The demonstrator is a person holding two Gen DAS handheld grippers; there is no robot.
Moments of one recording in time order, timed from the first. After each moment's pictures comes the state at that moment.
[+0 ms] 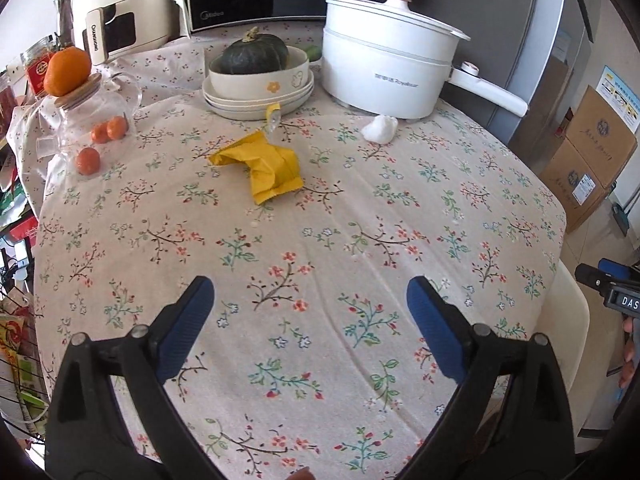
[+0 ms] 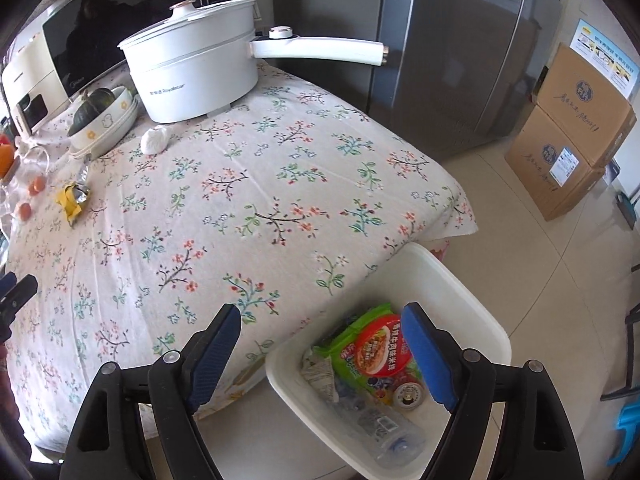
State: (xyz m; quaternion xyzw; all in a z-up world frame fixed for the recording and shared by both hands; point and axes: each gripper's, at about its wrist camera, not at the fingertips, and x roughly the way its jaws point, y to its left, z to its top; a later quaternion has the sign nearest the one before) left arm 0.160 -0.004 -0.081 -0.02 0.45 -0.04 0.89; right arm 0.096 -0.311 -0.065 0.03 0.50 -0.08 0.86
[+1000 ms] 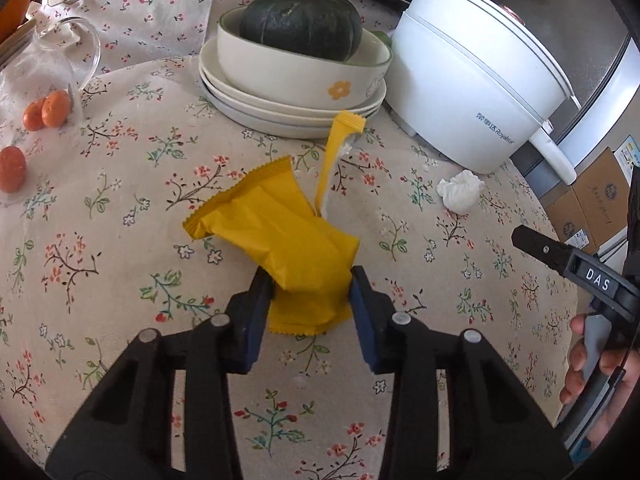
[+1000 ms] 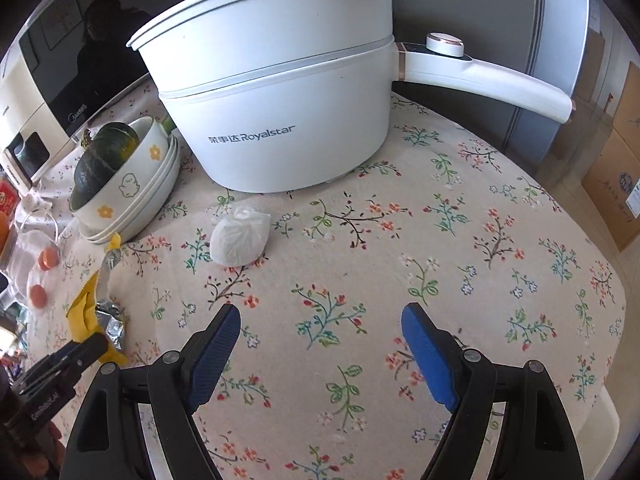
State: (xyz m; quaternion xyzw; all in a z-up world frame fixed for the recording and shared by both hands) left arm 0.301 0.040 -0.136 -0.11 0.49 -0.07 0.86; right arm 0.299 -0.202 -0.101 0.09 0.47 -0.02 0.88
